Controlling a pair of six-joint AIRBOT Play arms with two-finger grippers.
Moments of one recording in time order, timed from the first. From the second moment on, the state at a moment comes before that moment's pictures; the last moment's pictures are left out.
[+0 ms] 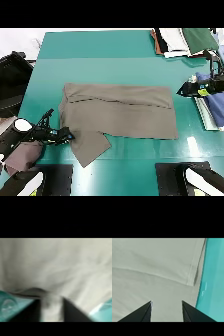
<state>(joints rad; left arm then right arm) 0.04 -0.86 0.37 0.92 -1.06 -1.51 -0.16 -1.04 1.12 -1.27 1.28 1.43</state>
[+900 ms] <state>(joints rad) 0.04 -0.85 0.50 0.88 -1.19 -1.41 -0.52 -1.11 0.57 -1.14 1.35 1.33</state>
